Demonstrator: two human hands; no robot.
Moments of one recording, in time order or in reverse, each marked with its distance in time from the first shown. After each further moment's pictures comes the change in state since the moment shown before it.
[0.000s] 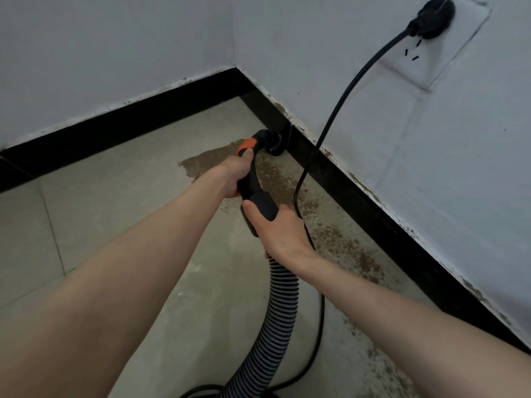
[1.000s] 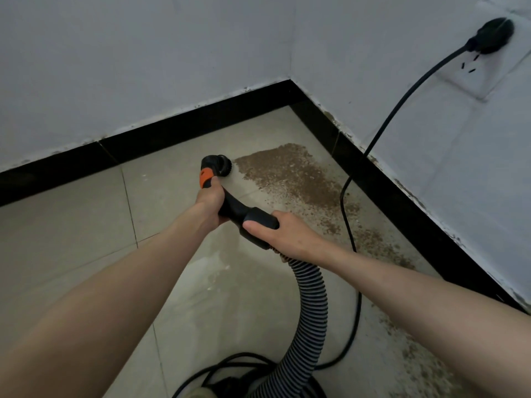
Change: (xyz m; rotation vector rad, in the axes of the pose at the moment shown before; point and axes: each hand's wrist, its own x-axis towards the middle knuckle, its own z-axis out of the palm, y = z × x) left_hand -0.053 -0.073 -0.121 -0.363 0.377 -0.047; right_hand -0.016 -0.015 0.042 -0.193 -0.412 -0.304
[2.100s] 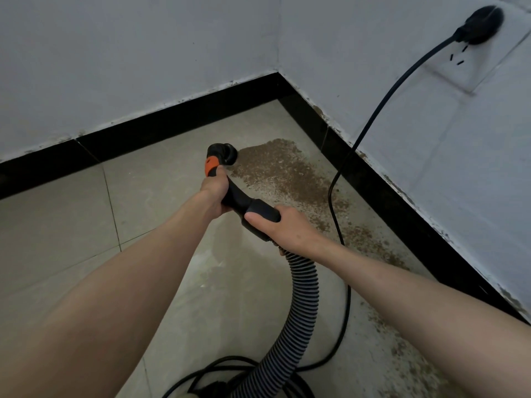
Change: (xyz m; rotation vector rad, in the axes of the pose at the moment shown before) left_hand 0.003 0.005 0.038 0.033 -0.101 0.017; right_hand 0.005 0.018 -0.016 0.059 0.101 0.061
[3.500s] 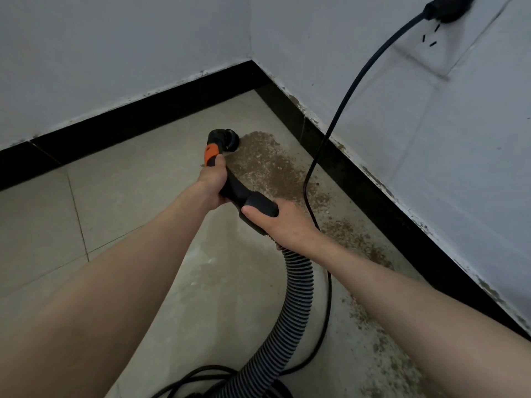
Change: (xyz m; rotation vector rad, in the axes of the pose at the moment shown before) left_hand 0.006 0.000 0.055 0.088 -0.050 0.029; right_hand 0.003 0.029 -0.029 0.062 0.077 0.049
